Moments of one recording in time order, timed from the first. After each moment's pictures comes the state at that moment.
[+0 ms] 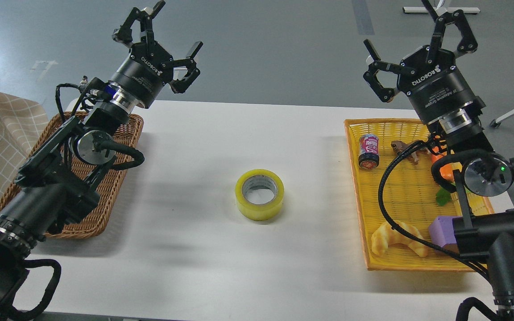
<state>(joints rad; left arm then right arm) -0.68 0.29 -1.07 -0.94 0.26 -0.49 -0.23 0.48 0.00 1.57 1.26 -0.38 0.49 -0.21</state>
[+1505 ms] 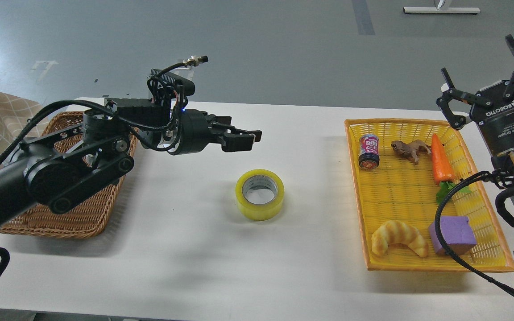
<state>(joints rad) -0.84 0.49 -0.61 -1.35 1.79 -0.49 -0.07 0.29 -0.17 1.71 1.27 -0.23 0.49 -0.22</state>
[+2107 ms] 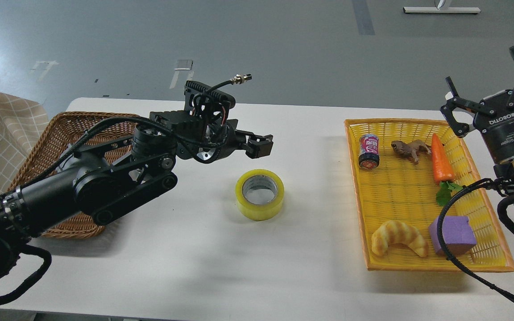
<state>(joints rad) -0.87 0.32 -0.54 -1.35 1.82 -0.49 0.30 0.27 -0.17 1.72 1.26 -0.23 0.49 -0.21</state>
